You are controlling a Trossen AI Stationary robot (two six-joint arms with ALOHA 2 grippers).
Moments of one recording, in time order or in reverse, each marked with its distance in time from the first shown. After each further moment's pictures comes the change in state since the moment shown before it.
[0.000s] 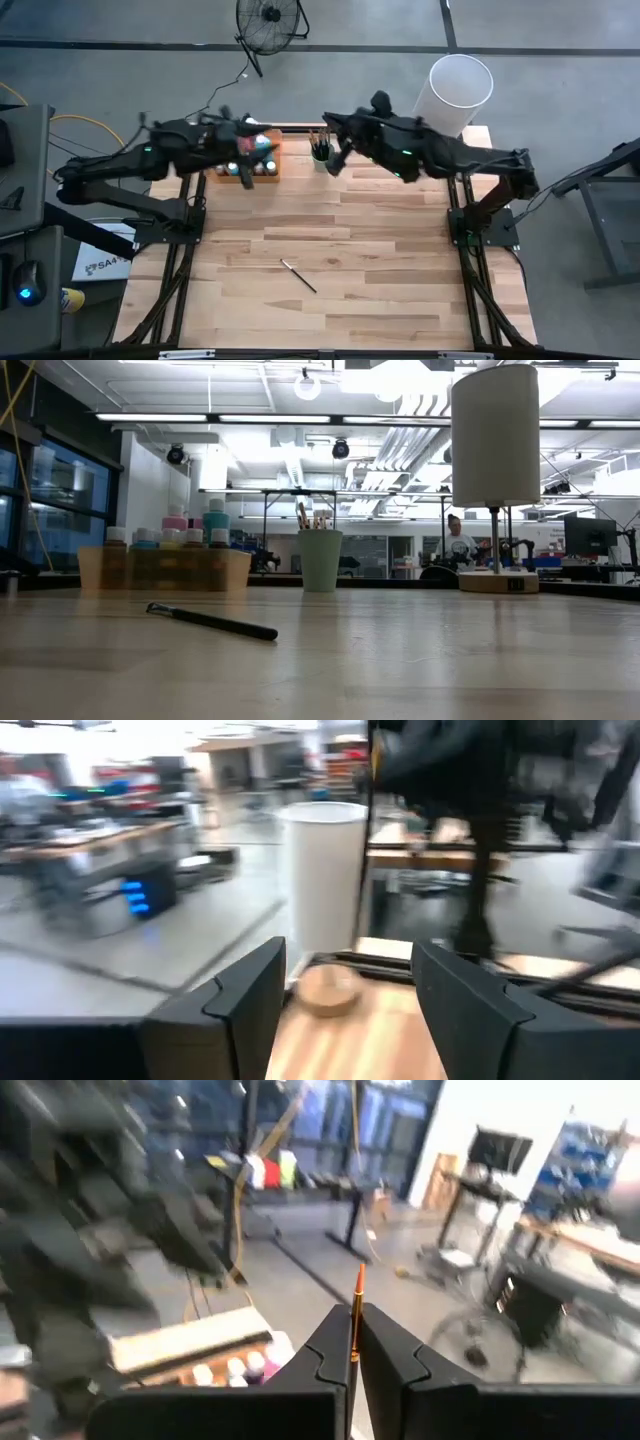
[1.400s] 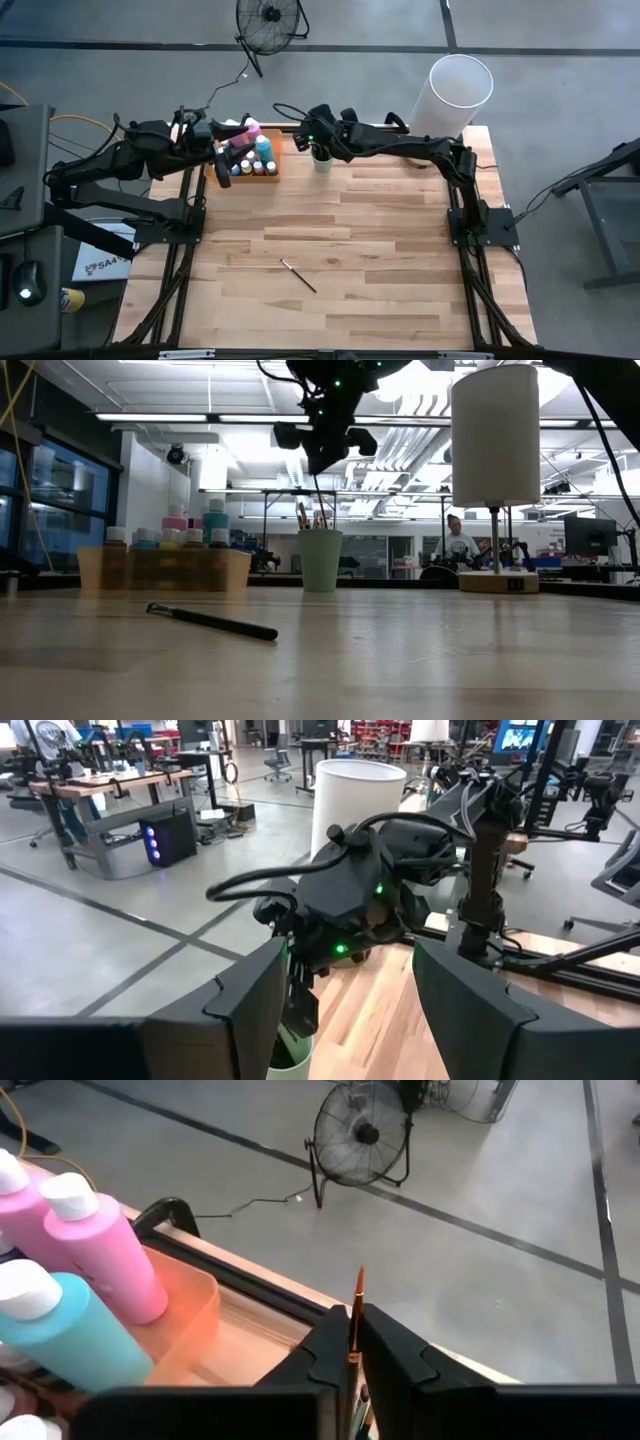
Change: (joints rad) left arm 0.000 -0.153 0.000 -0.262 -0.087 -0.132; right arm -0.330 0.439 -0.001 -0.211 0.021 0.603
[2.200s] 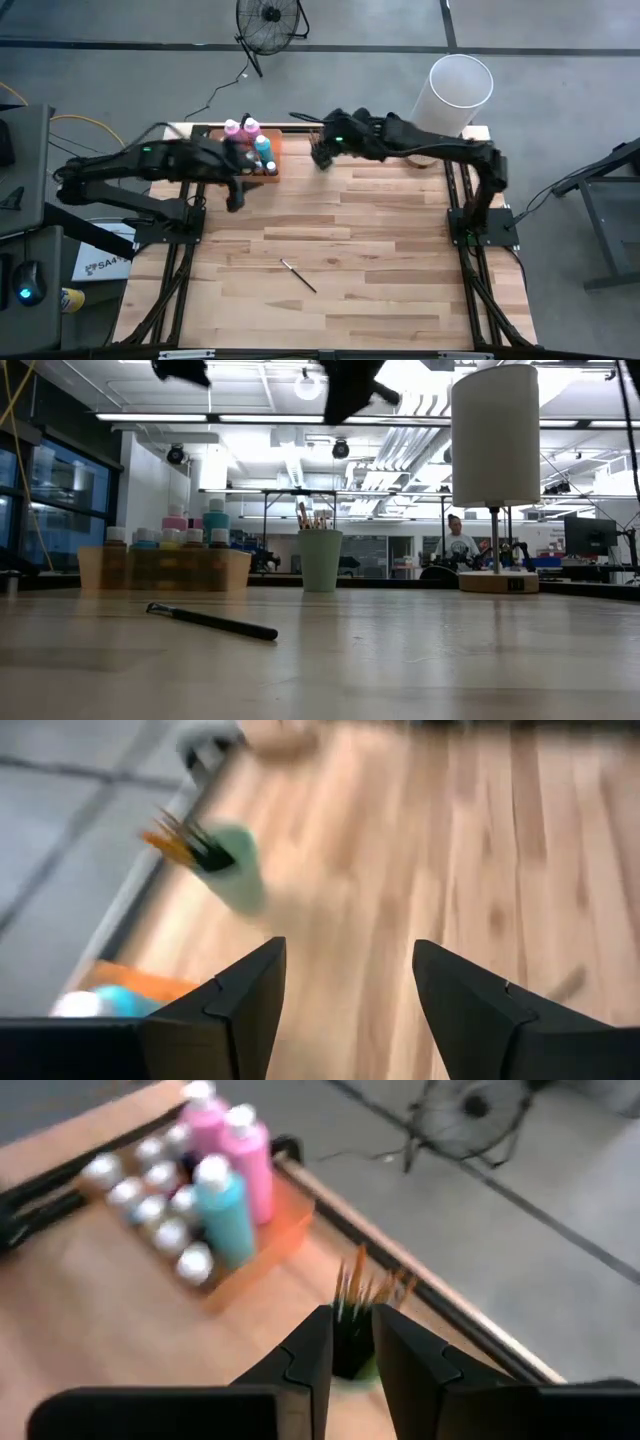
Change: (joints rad) left arm 0.000 0.132 0.000 -0.396 0.190 -0.022; right arm 0.084 -0.238 0.000 -0.269 -0.246 -0.116
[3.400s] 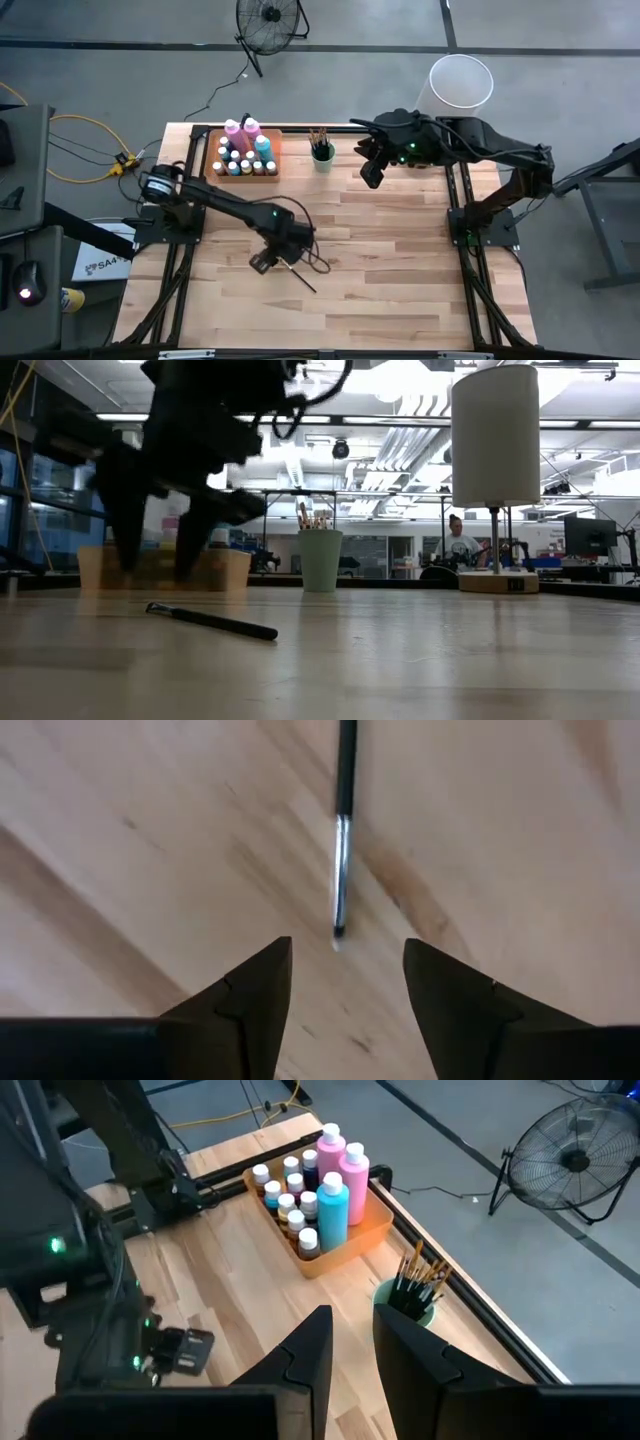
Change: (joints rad) left arm -0.243 0.855 0.002 0.016 0.418 0.548; right arm 0.162 -0.322 0.000 -0.187 -0.122 -0.067
